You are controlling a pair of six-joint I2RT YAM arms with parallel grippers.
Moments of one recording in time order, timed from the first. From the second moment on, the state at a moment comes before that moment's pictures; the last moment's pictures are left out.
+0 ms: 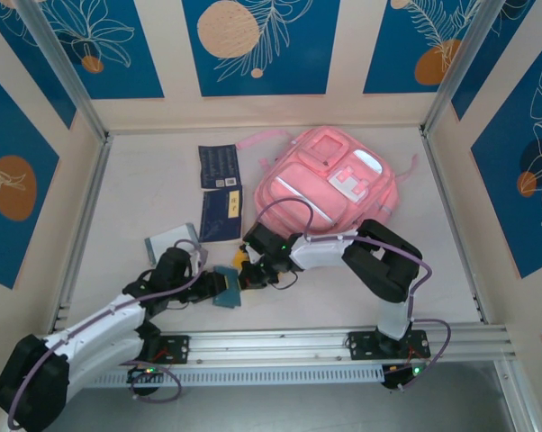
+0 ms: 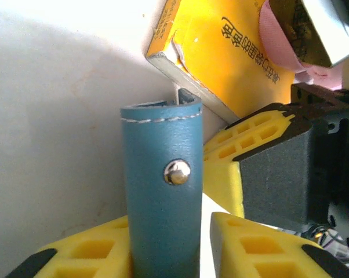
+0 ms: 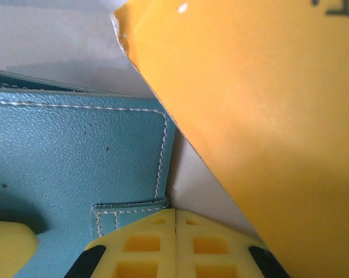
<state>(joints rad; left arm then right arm) -0.56 0.85 0.20 -0.18 0.45 -0.87 0.97 1.86 0.98 -0.20 -0.47 0.79</state>
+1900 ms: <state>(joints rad) -0.37 1.06 0.90 -0.76 0.21 -0.57 0.77 1.91 1.51 -0.89 0.03 -0.03</state>
